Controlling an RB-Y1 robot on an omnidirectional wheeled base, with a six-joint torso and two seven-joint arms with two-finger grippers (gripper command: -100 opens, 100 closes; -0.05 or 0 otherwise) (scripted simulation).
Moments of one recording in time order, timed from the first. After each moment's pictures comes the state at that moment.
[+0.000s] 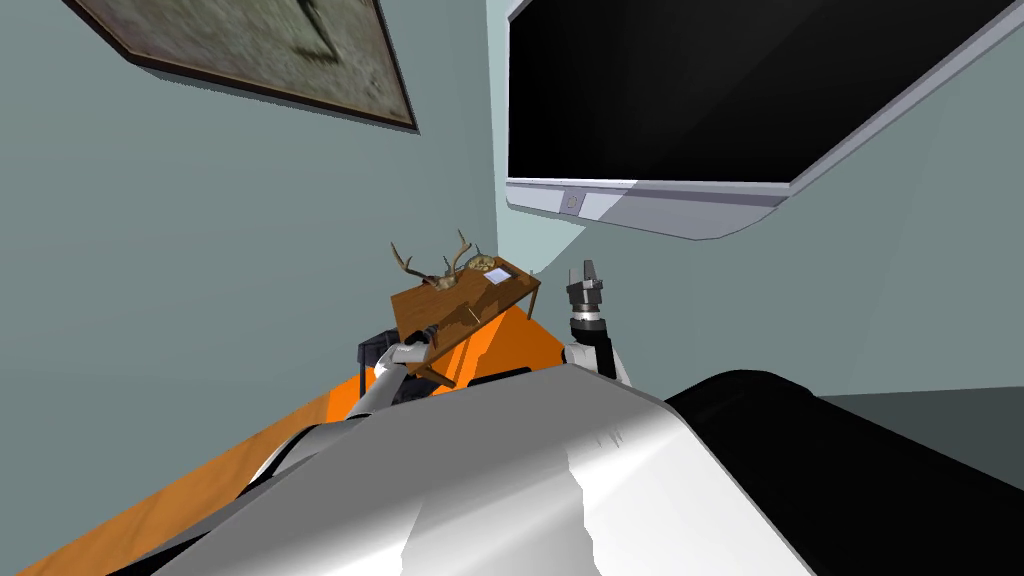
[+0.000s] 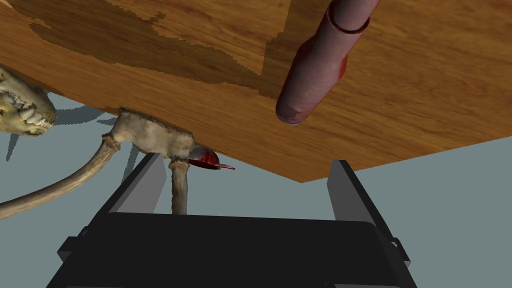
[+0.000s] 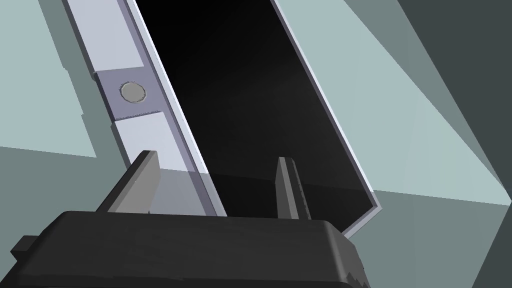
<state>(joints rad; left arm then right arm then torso) -0.26 0.33 -0.05 -0.86 -0.02 0.36 -0.64 0.53 -0.04 -0.03 -2.30 -0.03 -0.44 -0.03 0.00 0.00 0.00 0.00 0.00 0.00</state>
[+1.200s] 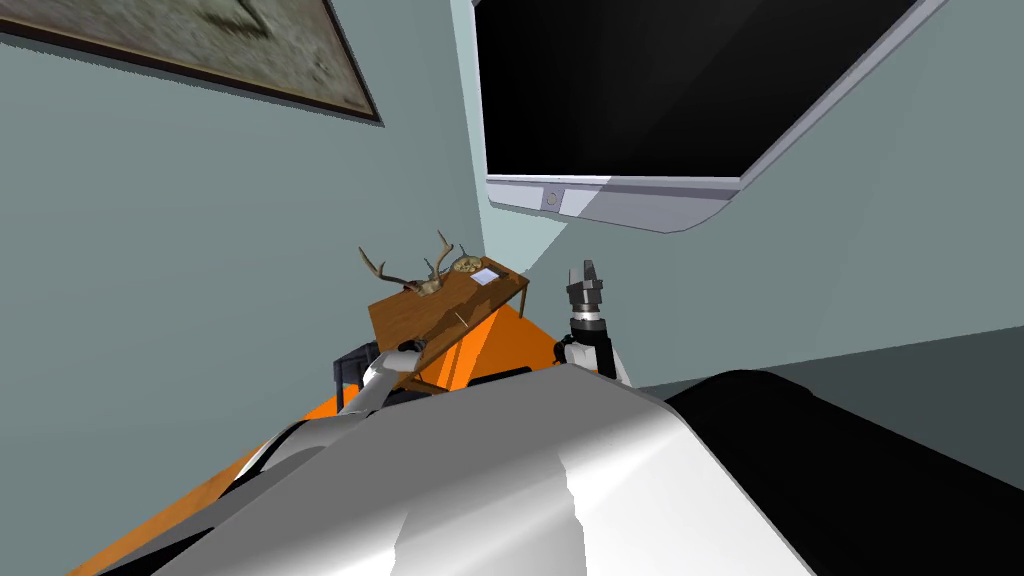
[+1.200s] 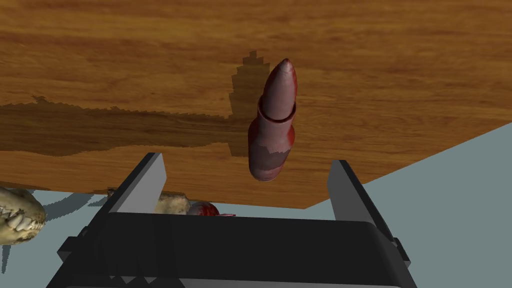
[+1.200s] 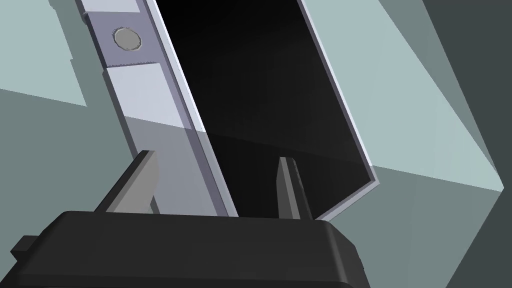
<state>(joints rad) -0.30 0.39 -0.07 -0.66 -0.06 0.42 -0.71 0.52 -0.04 -0.03 -2.30 -0.03 -0.44 -0.03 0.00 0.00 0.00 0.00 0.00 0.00</state>
